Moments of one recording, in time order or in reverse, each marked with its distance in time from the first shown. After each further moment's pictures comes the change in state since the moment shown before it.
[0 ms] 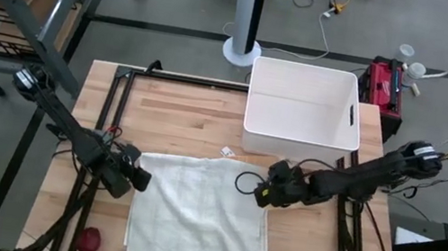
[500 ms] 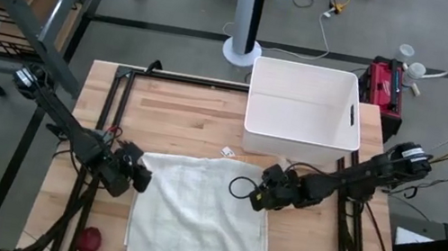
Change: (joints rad) left arm 0.000 -0.043 0.000 0.050 -0.102 0.174; right arm 0.000 0.135 0.000 0.076 -0.025 0.010
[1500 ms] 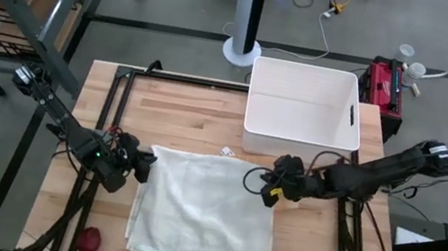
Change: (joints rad) left arm 0.000 -0.105 0.000 -0.015 -0.312 0.099; right arm -0.007 -0.290 0.000 0.017 0.038 -0.267
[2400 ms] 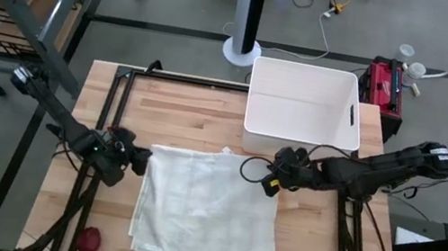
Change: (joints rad) left arm 0.032 -0.107 -0.002 -0.142 0.051 -0.075; right arm -0.108 0.004 0.000 -0.128 0.006 -0.076
